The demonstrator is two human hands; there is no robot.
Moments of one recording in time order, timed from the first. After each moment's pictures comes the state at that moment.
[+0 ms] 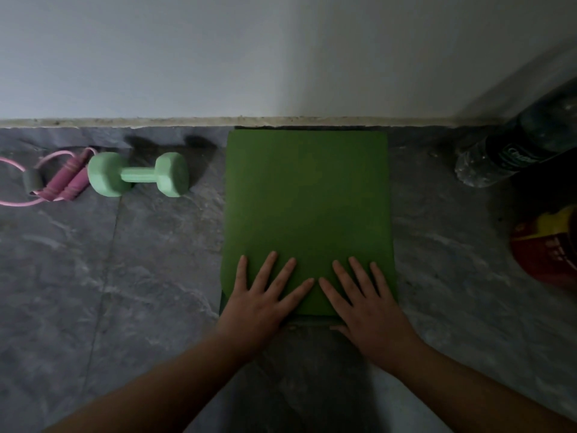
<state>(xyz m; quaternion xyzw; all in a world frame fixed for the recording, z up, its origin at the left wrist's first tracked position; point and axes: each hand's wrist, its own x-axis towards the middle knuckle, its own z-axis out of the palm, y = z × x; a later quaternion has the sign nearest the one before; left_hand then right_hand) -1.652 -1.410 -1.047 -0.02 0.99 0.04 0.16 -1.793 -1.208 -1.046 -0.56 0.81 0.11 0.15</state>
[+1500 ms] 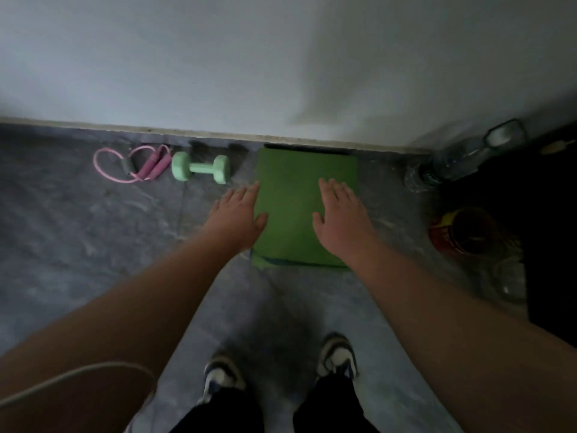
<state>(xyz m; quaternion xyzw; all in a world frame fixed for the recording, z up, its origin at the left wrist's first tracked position) -1.662 -1.483 -0.763 -0.32 0.89 0.25 0.18 -1.805 -1.308 -0.755 -0.38 0.89 -0.05 0.24</state>
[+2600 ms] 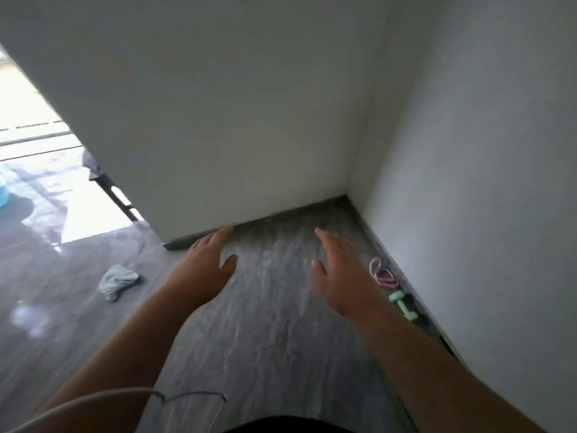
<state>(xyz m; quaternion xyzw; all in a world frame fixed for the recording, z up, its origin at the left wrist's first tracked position) -1.071 -1.217 -0.068 -0.78 0.59 0.15 -0.17 -1.333 -1.290 -0.067 -0.82 0.47 -0.21 0.25</state>
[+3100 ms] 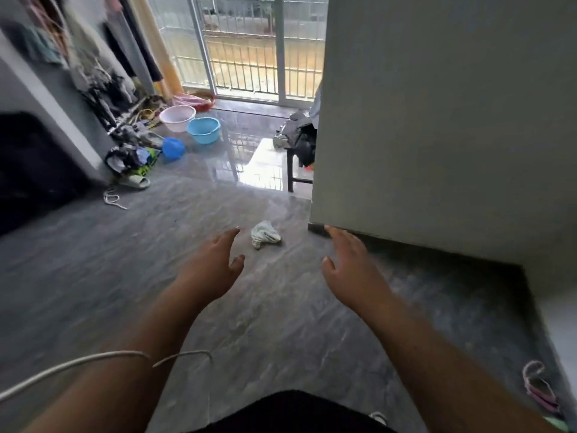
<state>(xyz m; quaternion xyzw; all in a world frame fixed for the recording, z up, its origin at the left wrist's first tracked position) -0.768 -0.885 -0.053 -0.92 0.32 0.12 -0.19 -0.939 -1.090 -0.056 -0.92 0.25 -0.11 0.30</state>
